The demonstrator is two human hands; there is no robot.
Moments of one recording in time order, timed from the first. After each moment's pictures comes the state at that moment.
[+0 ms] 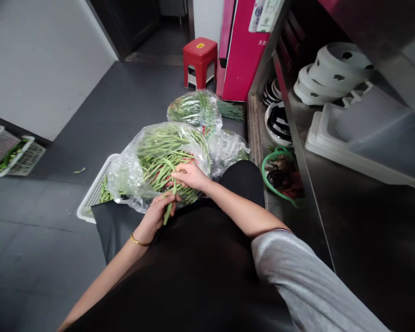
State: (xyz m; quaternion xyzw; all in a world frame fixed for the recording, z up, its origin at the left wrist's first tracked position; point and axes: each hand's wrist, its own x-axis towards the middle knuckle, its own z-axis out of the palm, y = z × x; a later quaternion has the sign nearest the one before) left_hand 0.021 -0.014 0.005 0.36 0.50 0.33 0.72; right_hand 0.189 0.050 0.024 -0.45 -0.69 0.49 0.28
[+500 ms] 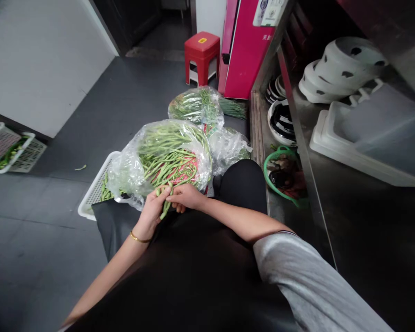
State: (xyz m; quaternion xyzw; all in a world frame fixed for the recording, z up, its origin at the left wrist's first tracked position) left_hand 0.020 -0.007 0.005 0.34 0.52 0.43 0.66; right_hand 0.160 0.008 -0.010 -0.44 -0.54 0.69 0.21
